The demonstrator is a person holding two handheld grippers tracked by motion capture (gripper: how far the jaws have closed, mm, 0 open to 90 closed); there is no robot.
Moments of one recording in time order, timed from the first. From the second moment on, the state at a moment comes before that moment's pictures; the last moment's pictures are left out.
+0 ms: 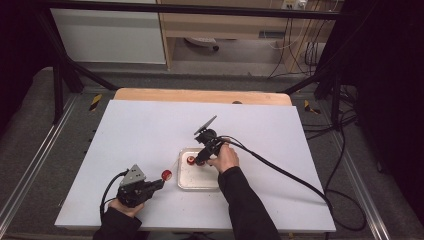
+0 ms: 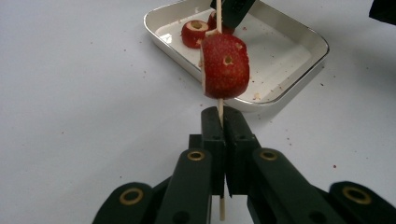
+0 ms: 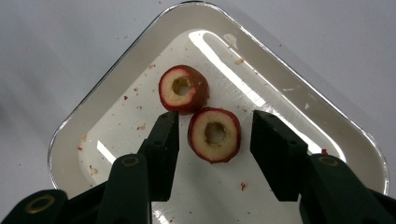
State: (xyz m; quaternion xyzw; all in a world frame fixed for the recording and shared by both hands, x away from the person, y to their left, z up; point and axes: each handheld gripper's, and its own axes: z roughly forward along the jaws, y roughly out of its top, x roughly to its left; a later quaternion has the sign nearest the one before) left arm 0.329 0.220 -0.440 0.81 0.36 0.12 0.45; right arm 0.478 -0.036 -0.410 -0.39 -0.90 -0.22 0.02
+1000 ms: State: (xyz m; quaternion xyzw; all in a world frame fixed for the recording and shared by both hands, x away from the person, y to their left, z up) left arm 0.328 0.219 -0.440 0.81 0.36 0.12 0.45; right arm 0.470 -0.040 -0.398 -0.41 -0.88 -0.24 0.03
